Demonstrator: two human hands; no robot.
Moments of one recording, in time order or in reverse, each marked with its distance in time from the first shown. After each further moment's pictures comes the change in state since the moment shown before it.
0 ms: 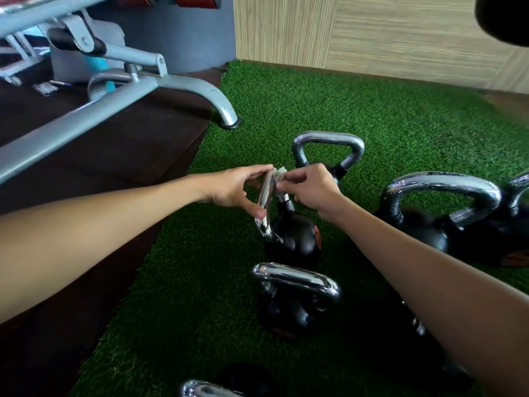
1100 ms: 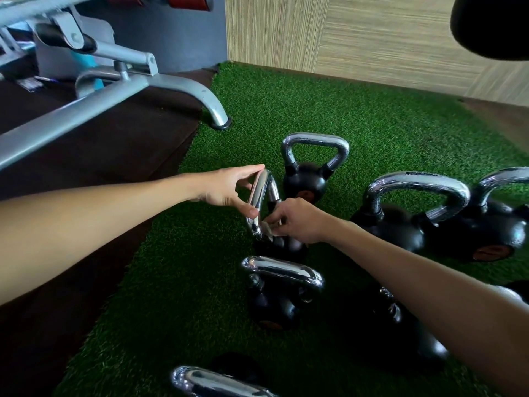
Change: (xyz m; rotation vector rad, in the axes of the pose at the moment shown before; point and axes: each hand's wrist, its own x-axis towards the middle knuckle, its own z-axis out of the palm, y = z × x) left_hand -0.011 0.013 0.004 0.091 -0.012 0.007; right_hand -0.038 0.016 -0.005 -0.628 -0.507 -0.349
